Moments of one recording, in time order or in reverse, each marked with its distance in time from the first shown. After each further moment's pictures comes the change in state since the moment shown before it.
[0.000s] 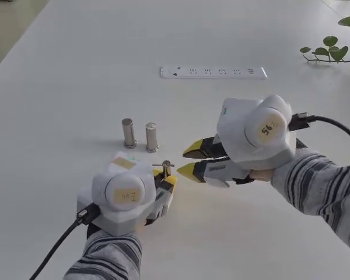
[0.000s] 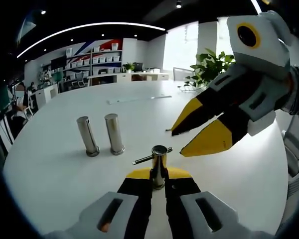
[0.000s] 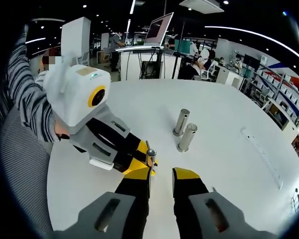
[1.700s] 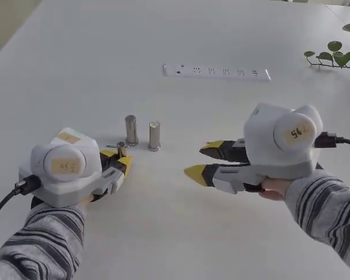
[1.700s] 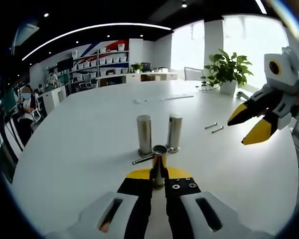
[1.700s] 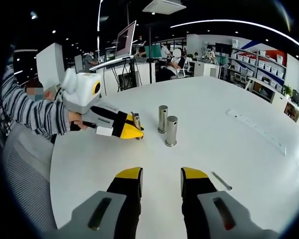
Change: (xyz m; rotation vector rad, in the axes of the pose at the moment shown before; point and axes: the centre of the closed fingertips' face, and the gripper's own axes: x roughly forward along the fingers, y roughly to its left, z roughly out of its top) left arm -0.015 0.091 0.000 0.015 0.001 0.066; right arm -0.002 -0.010 -0.010 0.227 -0.060 -0.077
